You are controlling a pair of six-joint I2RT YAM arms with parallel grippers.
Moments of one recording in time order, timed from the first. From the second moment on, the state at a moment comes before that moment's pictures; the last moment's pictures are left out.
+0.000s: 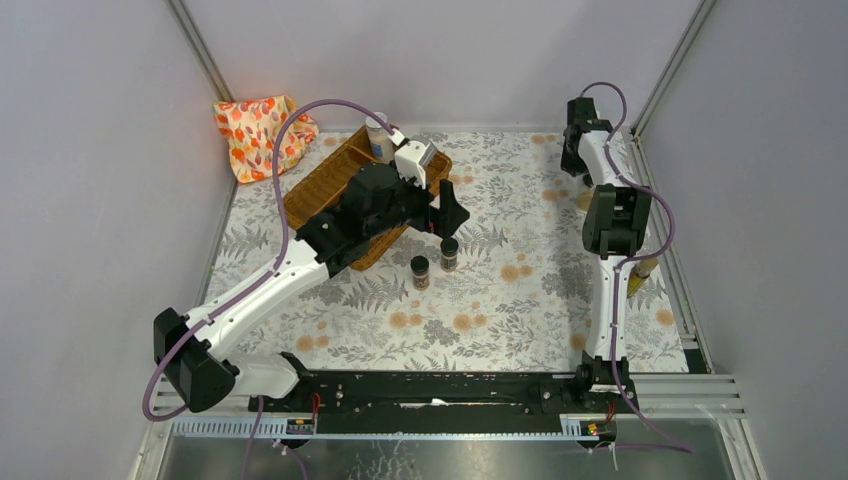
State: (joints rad) left arm -0.74 1.31 1.23 -0.22 0.11 -0.33; right arm -0.03 2.53 2.30 -0.83 0.29 0.15
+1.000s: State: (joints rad) left arm -0.74 1.24 1.20 -0.21 0.13 -0.39; right arm -0.01 2.21 2.33 -0.93 0.24 0.29
